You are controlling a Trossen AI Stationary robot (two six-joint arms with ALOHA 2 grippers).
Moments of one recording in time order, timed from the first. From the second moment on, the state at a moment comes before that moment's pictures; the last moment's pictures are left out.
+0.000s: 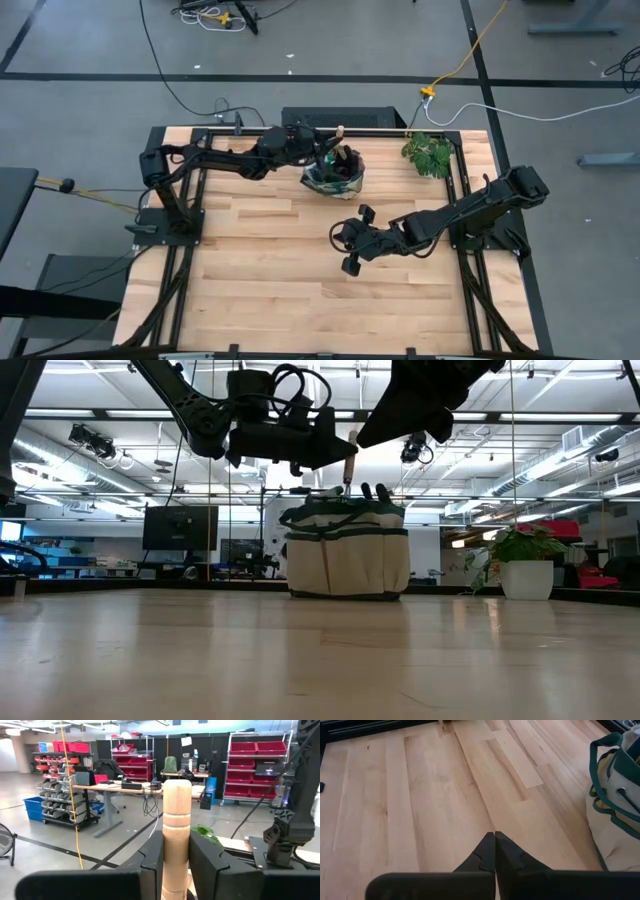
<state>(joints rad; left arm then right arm) 0.38 1.76 0.96 0.91 -0.01 -0.01 0.35 1.58 1.10 -0.27 0.46 0.45</state>
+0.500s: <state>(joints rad) 0.35 1.76 0.96 0.87 0.06 -0.03 0.35 1.58 1.10 -0.27 0.46 0.45</state>
